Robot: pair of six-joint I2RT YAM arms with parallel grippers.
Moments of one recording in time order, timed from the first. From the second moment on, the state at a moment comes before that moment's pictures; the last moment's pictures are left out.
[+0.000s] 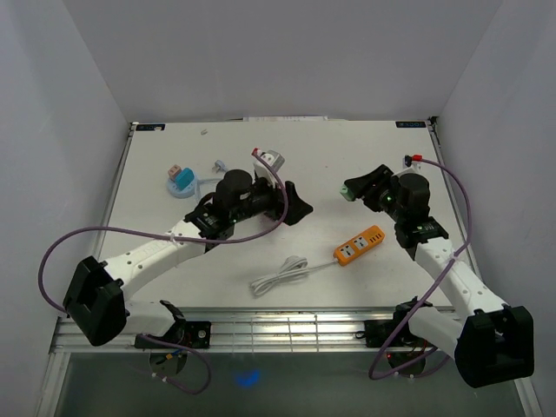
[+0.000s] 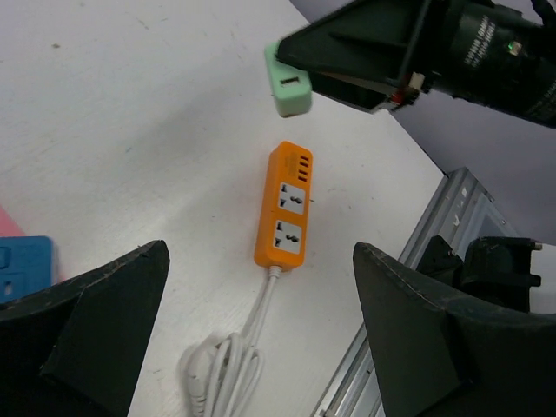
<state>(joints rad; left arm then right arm) -0.72 1.30 0.97 0.08 0.26 -0.41 0.23 1.04 0.66 0.08 -0.18 0.83</state>
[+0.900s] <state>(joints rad) -0.89 1.67 1.13 0.36 0.13 -0.40 0.24 0.96 0.62 0.09 -0.23 0.91</state>
